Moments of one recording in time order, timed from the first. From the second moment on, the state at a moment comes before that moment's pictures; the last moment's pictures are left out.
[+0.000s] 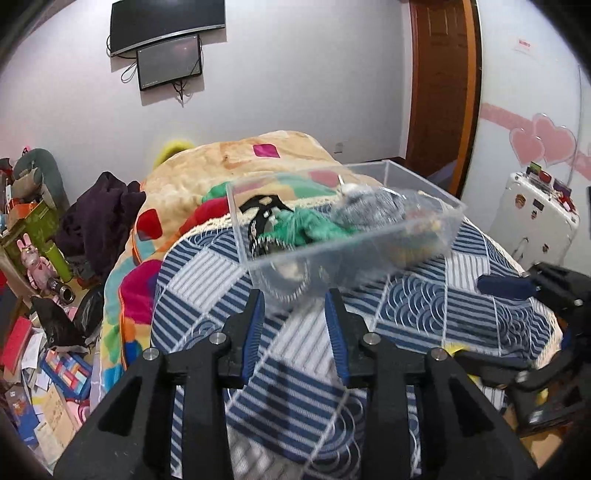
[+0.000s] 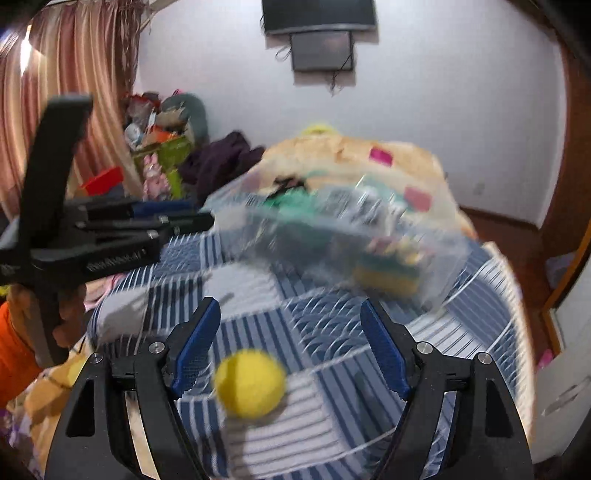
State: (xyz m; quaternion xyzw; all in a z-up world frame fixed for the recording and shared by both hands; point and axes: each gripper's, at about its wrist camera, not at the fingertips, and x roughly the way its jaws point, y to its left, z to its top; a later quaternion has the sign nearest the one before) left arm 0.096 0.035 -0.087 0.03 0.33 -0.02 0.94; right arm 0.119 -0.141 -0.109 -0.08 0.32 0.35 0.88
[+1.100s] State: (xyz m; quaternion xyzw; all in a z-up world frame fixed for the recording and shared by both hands) left arm 0.091 0.051 -0.064 -0.03 0.25 0.02 0.97; right arm 0.197 -0.105 -0.073 -0.05 0.28 0.32 0.90
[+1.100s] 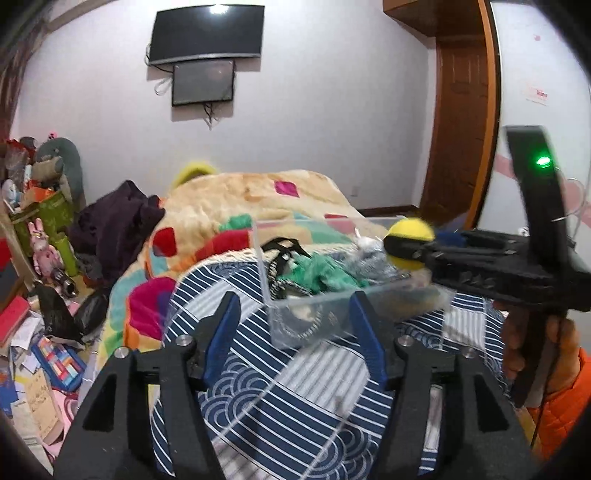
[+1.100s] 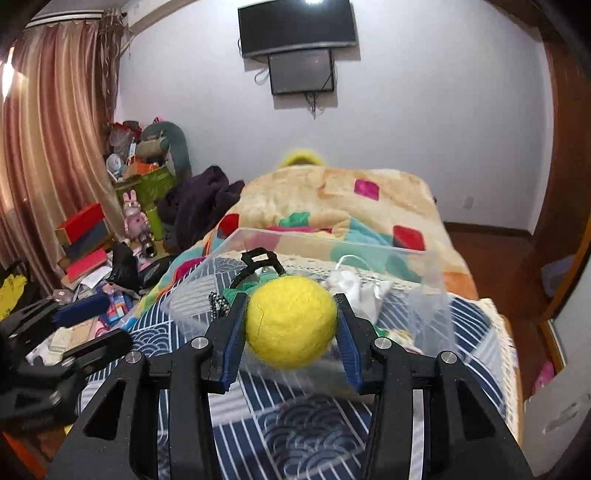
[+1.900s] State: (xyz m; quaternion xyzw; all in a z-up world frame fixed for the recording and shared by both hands) left arm 0.082 0.042 -0.022 -0.04 0.19 0.01 0.98; right arm 0.164 -0.136 -0.045 -0.05 0.25 0.32 0.91
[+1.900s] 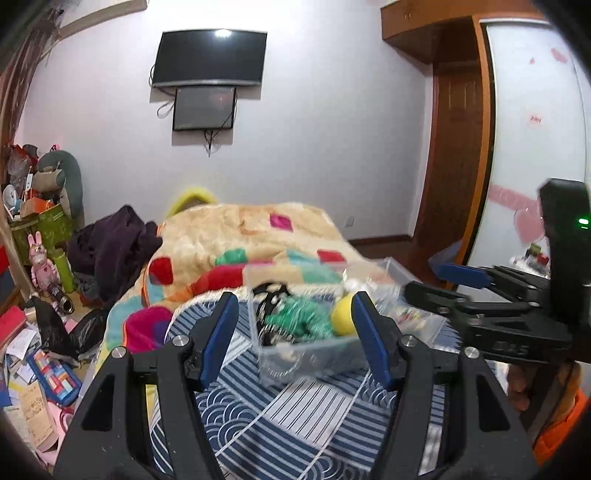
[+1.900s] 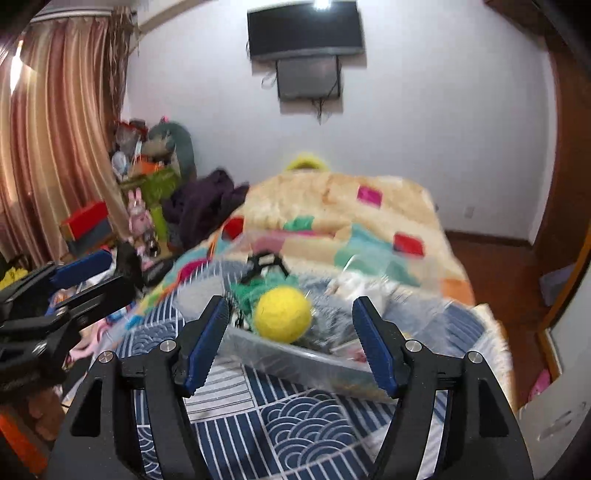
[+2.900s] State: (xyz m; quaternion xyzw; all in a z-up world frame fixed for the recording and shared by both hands) left arm 0.042 0.024 0.018 -0.04 0.13 -0.01 0.99; right arm 0.102 -0.189 0.002 -0.01 0.13 0.27 0.95
